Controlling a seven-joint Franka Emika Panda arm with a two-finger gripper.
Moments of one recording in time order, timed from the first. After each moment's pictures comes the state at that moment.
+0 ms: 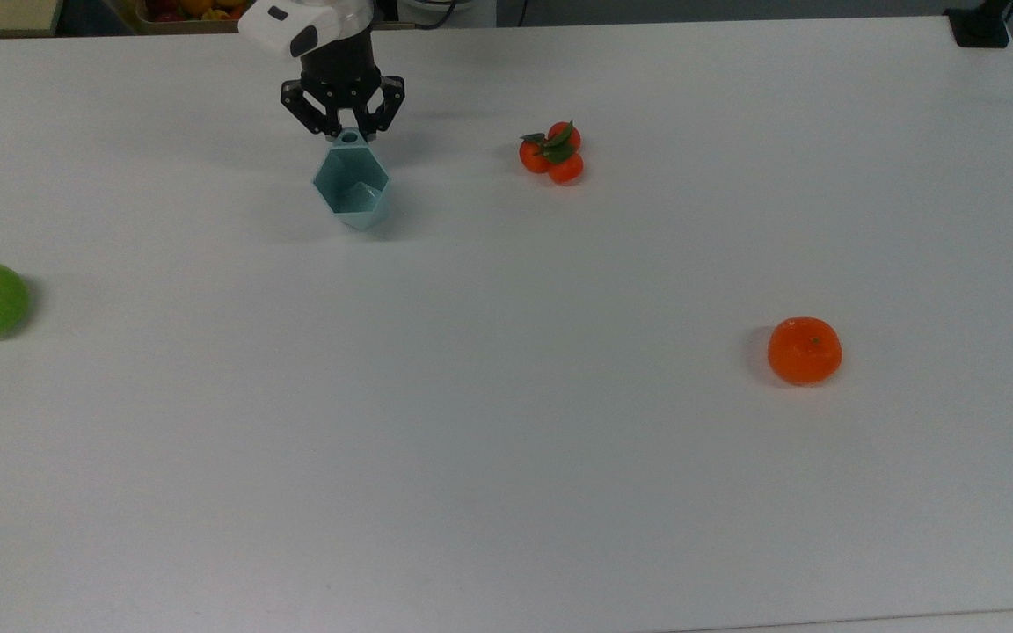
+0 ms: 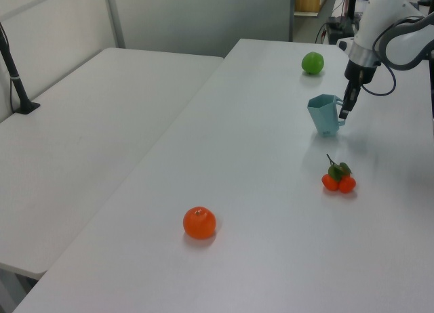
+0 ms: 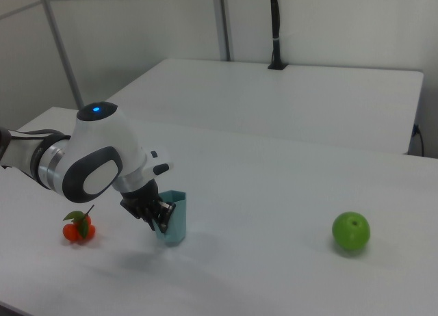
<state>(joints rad) -0.01 -0.12 -0.09 -2.44 0.01 2.52 -0.26</state>
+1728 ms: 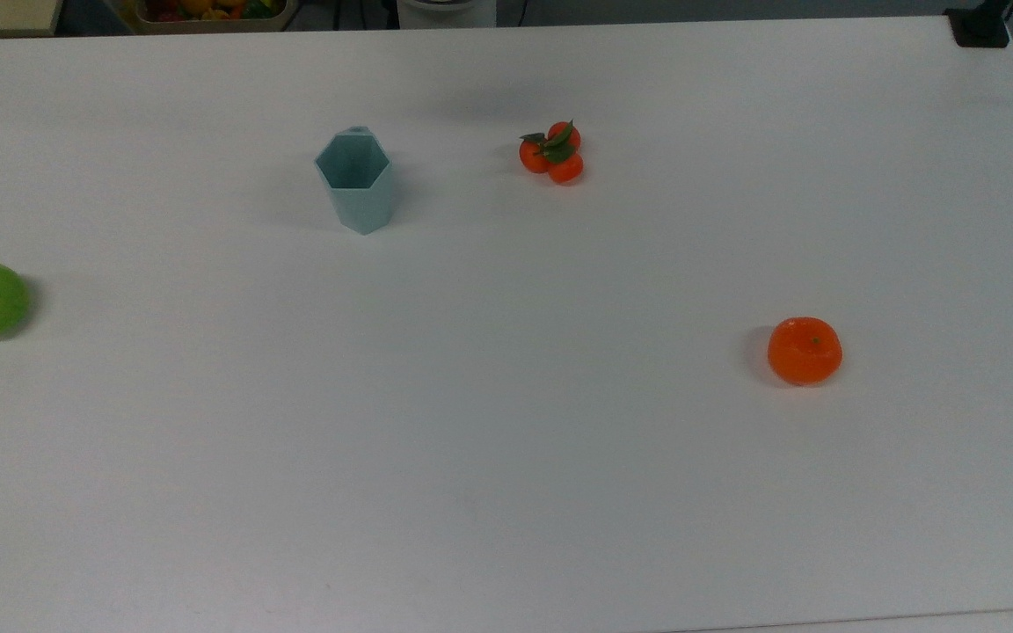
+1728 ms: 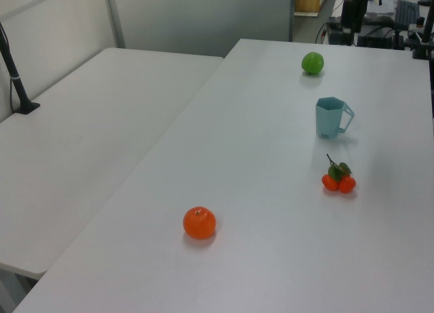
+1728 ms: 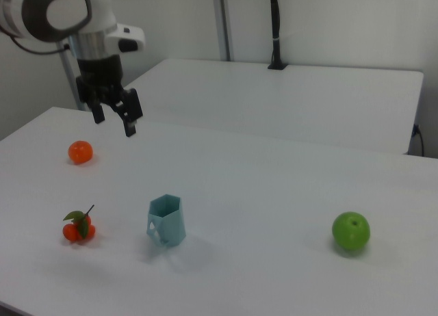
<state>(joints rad) 0.03 -0.12 -0.06 -1.73 0.07 1.62 0.04</state>
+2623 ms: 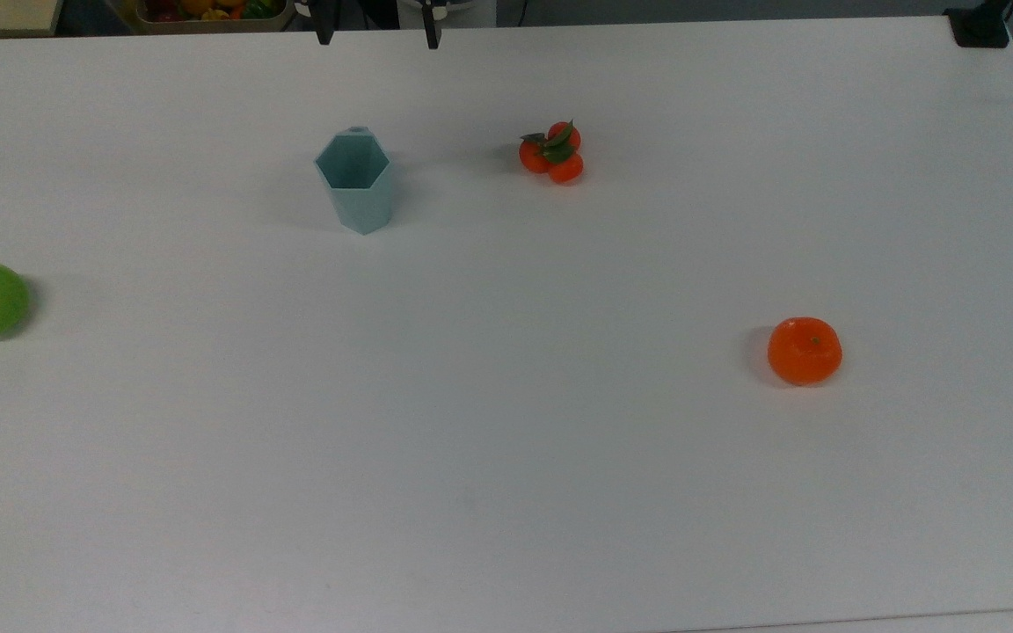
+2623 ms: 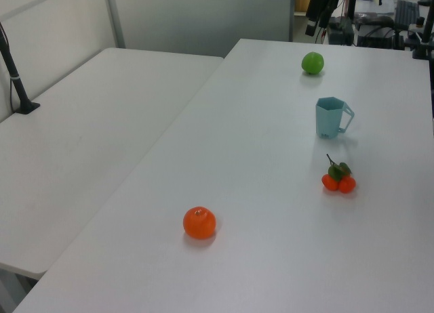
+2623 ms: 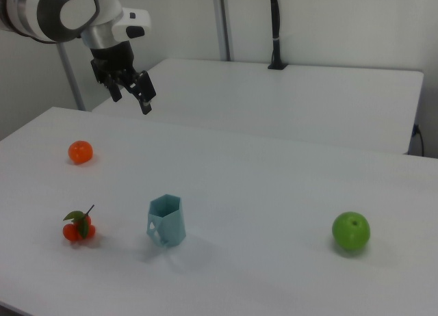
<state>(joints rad) 0.03 -0.02 -0.03 -1.65 0.09 1.82 0.09</state>
